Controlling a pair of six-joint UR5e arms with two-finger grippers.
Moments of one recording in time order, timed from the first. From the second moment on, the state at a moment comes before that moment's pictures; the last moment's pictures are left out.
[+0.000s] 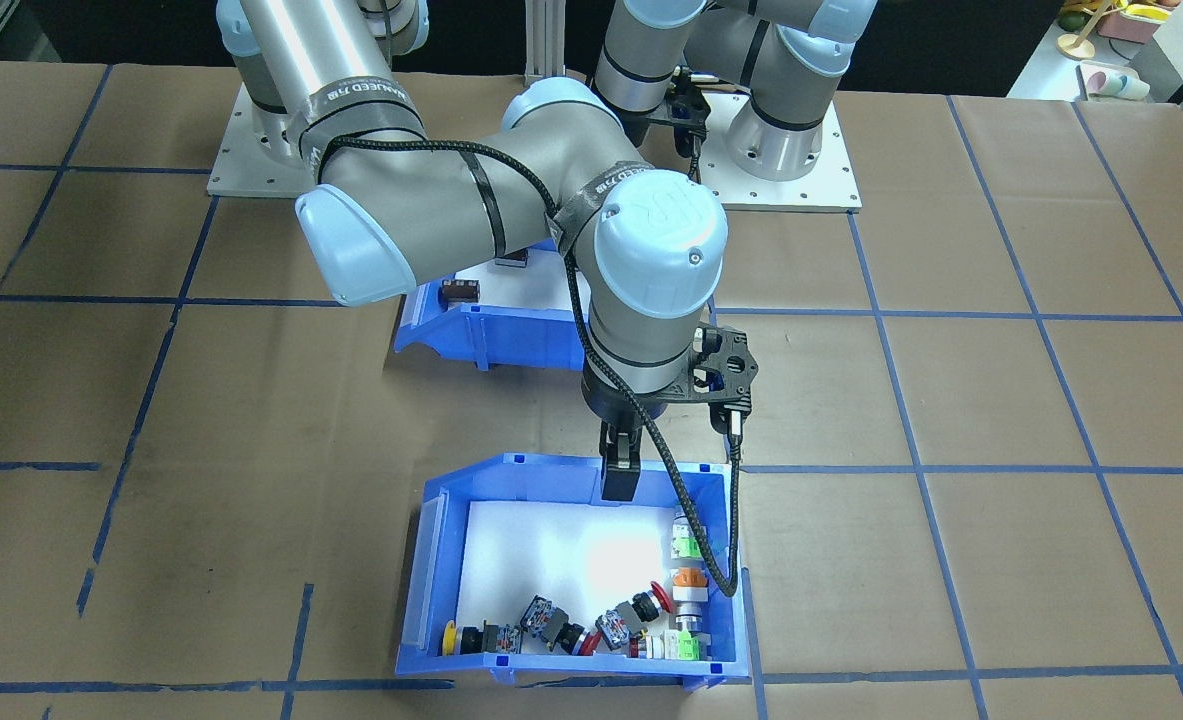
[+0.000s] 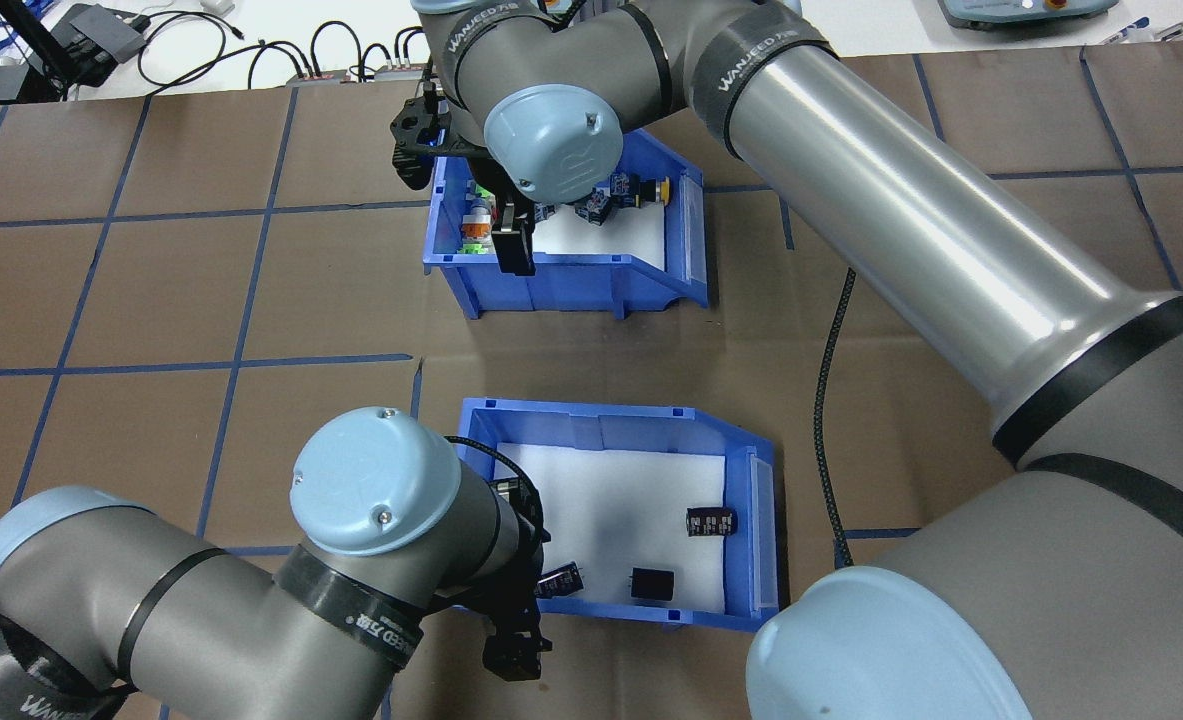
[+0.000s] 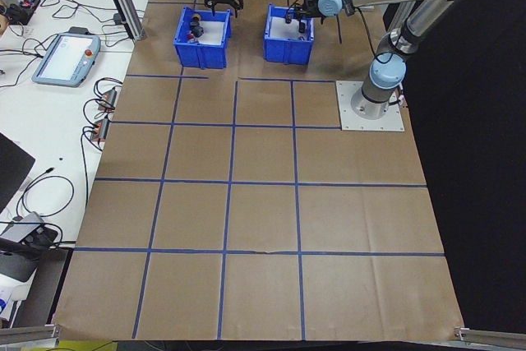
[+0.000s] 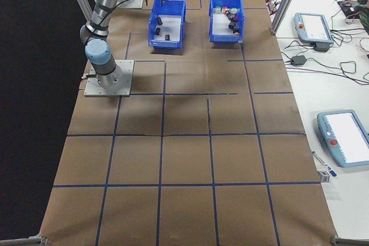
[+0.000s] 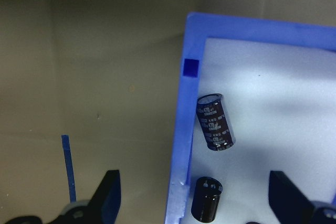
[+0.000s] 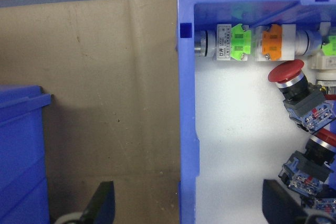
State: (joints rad) left arm -2.01 -1.35 -2.26 -1.09 1.39 -2.05; right arm 2.04 -0.94 1.11 -1.73 -1.58 -1.03
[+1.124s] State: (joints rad) left arm -2.09 -1.47 -2.32 -0.95 1.40 -2.11; right arm 2.05 -0.83 1.11 -1.84 -1.58 -1.00
